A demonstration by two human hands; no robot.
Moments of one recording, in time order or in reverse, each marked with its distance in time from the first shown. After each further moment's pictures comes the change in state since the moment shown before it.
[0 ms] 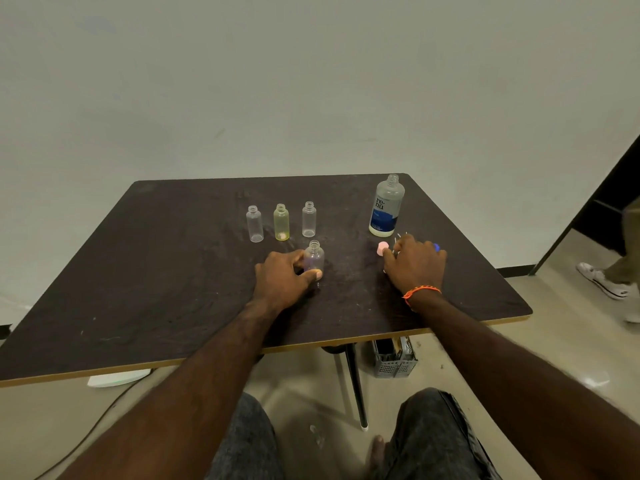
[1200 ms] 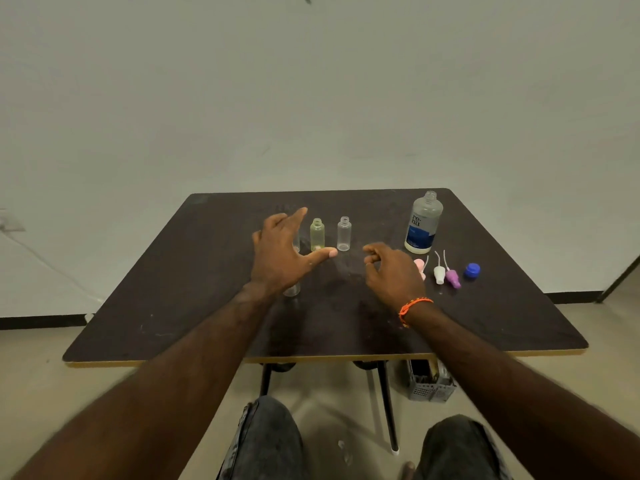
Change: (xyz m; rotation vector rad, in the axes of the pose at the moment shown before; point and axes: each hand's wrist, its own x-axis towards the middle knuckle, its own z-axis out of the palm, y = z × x) left_hand 0.009 0.018 -0.083 0.173 0.262 0.088; right_hand -0.017 -0.074 -0.003 0.453 -0.147 -0.336
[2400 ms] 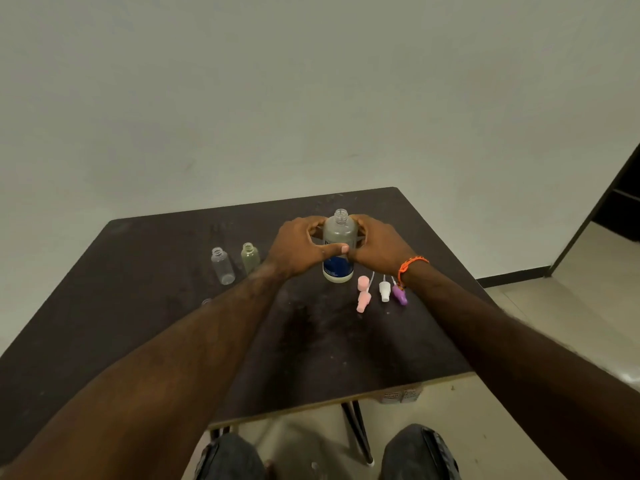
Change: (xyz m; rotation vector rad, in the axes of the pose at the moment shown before) left_hand 0.104 0.087 0.113 -0.319 -0.363 0.196; right_hand 0.091 0.065 -0.080 0.148 -0.231 0.061
